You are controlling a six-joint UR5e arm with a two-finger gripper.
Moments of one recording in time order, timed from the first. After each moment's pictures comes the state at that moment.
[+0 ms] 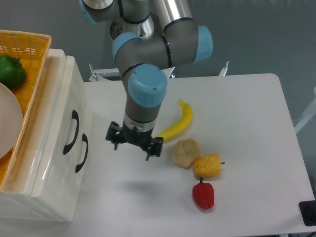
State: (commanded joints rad) arm 2.38 -1.91 -1.52 -1.21 1.48 0.70
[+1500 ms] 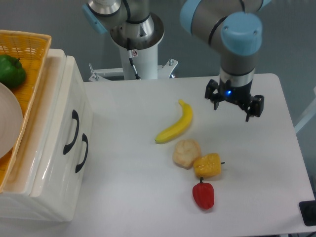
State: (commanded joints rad) arm 2.74 -1.79 -1.54 -1.23 1.62 1.28
